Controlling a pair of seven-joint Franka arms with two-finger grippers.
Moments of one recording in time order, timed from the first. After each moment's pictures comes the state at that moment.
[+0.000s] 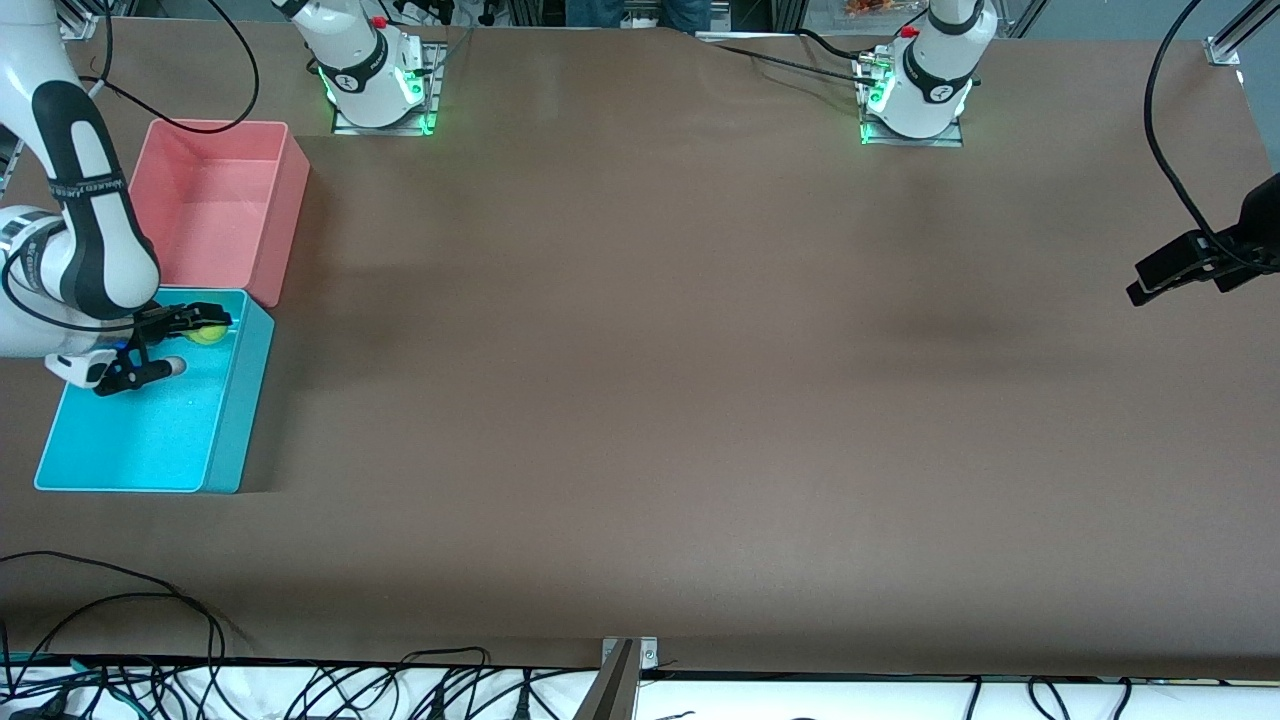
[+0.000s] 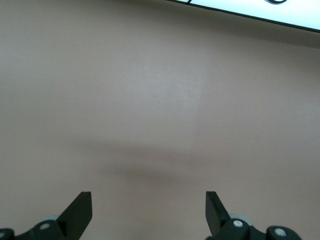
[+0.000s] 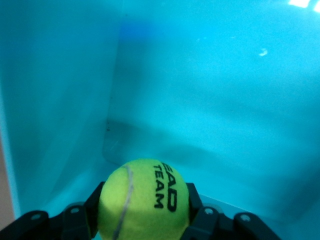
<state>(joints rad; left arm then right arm) -0.08 0.11 0.13 -1.44 -0.04 1.59 -0.15 -0.30 0.52 -0.05 -1.87 0.01 2.02 -0.63</state>
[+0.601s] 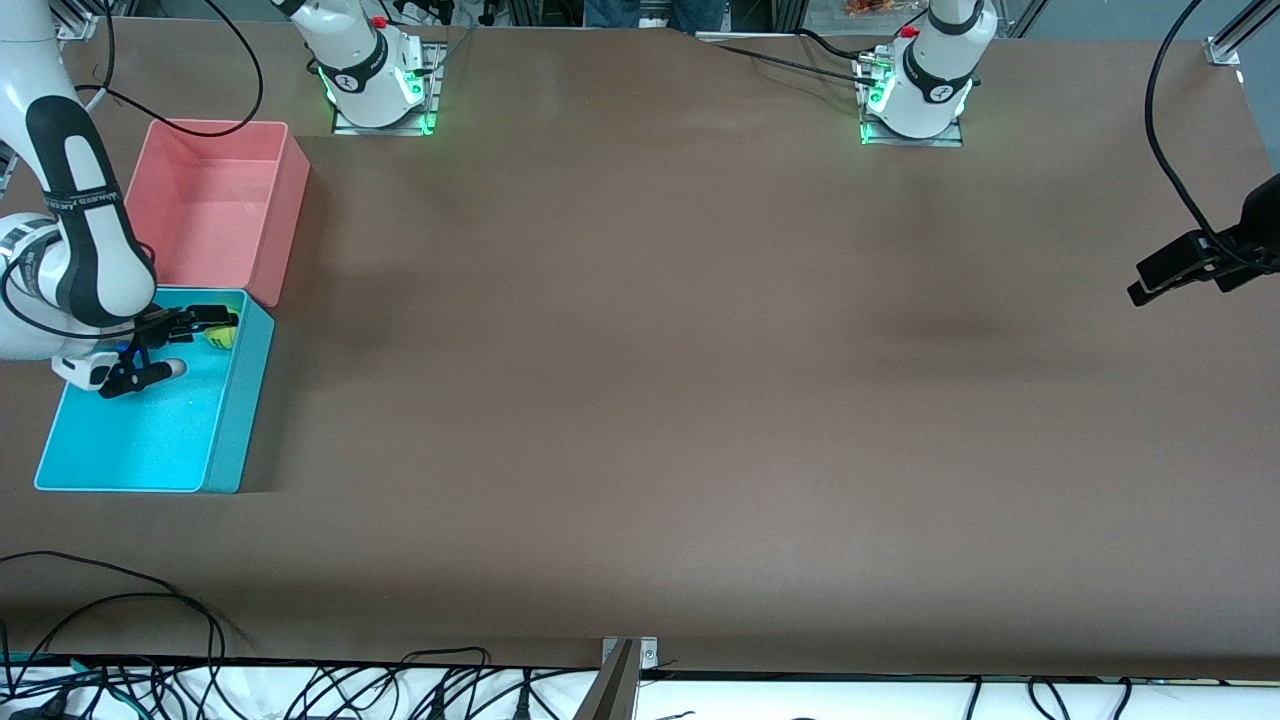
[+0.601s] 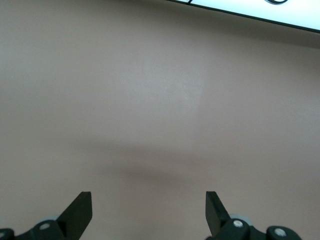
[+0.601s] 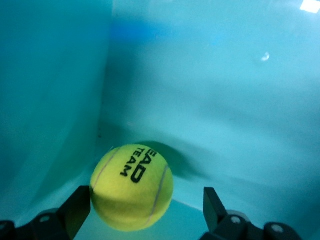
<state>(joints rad) -0.08 0.11 0.13 -1.44 -0.04 1.59 -0.15 -0.32 0.55 -0.04 -1.85 0.04 2.03 -0.68</state>
